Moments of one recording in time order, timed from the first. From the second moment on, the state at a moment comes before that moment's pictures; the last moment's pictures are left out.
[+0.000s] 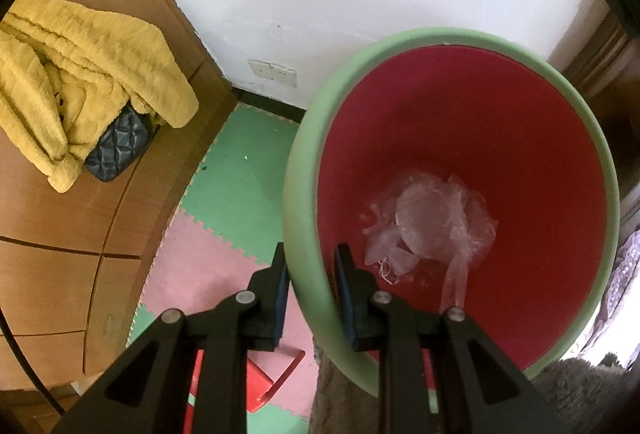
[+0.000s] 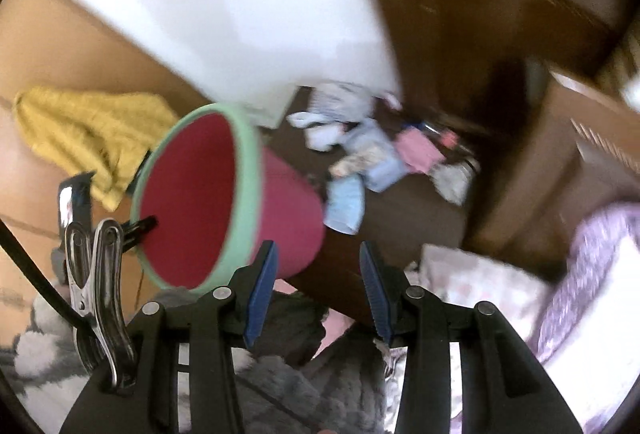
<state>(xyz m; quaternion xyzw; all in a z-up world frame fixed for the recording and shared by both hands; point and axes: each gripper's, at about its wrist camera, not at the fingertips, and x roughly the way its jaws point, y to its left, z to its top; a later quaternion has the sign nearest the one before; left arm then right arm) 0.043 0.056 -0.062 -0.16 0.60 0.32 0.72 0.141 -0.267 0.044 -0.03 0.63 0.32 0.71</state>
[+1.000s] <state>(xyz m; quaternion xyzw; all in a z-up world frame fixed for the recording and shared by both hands) 0.043 0.052 -0.069 -0.15 0.61 0.32 0.71 0.166 -0.348 -0.191 0.15 0.77 0.15 0.60</state>
